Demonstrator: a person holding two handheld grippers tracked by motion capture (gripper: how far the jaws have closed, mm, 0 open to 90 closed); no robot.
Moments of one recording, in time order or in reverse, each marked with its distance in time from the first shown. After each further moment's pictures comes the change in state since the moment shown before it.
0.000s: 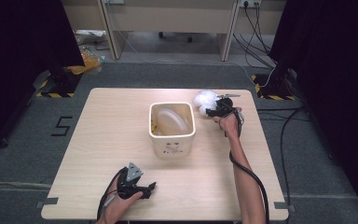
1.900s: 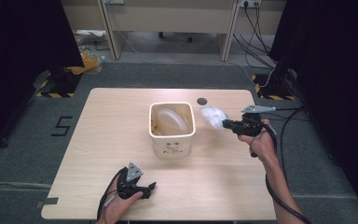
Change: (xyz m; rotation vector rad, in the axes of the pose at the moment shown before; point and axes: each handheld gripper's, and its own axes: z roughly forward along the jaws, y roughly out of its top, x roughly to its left) left arm 0.000 0.000 0.000 -0.001 0.002 0.003; right arm 0.019 -0.029 -0.176 -0.100 0.278 -0.149
